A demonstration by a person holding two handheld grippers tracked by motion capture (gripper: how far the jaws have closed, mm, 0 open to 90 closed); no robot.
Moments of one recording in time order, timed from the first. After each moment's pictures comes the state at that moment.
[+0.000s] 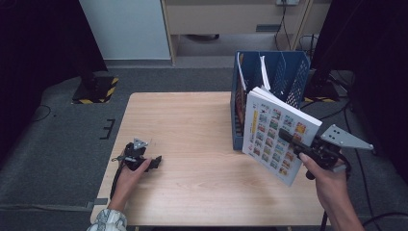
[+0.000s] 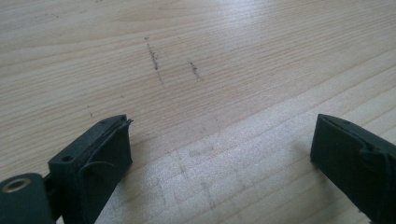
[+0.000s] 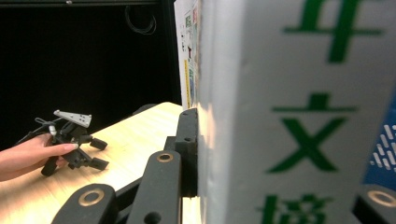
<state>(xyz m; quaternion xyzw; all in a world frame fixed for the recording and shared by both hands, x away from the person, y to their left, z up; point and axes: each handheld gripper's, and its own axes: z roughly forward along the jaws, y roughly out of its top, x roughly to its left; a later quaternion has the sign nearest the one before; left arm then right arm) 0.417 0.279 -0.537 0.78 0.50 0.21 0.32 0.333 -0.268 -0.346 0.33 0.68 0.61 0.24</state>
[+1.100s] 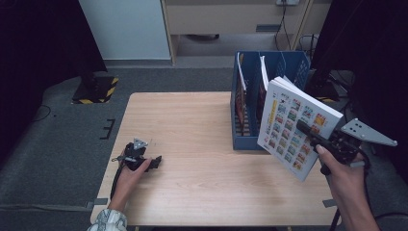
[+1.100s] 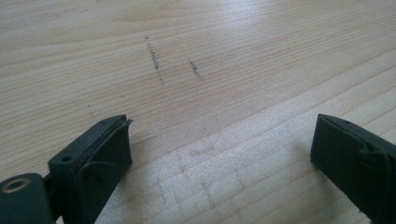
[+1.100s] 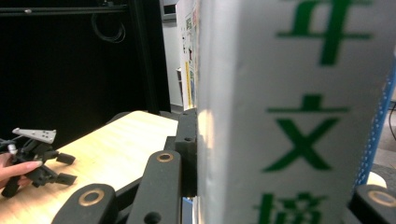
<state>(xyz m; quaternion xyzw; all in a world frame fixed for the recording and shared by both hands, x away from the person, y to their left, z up) 0.417 0.279 -0.537 0.78 0.50 0.21 0.32 0.335 -0.300 -0.329 0.38 0.65 0.60 0.28</state>
